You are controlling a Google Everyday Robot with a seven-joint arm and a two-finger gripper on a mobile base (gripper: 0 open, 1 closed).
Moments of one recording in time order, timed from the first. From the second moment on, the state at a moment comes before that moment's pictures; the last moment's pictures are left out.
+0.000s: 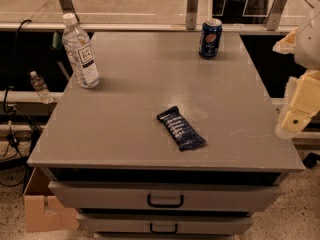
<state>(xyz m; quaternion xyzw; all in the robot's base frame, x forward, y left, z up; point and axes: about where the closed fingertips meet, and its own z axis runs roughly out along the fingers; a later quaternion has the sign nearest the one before) 0.438 -0.217 0.976 -0.60 0.78 -0.03 0.16</state>
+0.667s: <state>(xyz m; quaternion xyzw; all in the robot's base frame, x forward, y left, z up) 0.467 -0.219 0.972 -0.60 0.78 -0.02 0.18</state>
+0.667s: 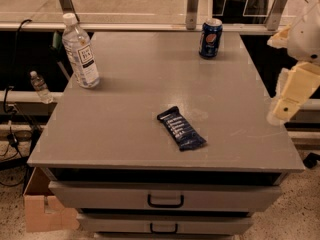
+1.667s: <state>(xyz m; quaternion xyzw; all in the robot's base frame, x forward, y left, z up) 0.601 -0.237 0.967 -0.52 0.79 0.00 0.32</state>
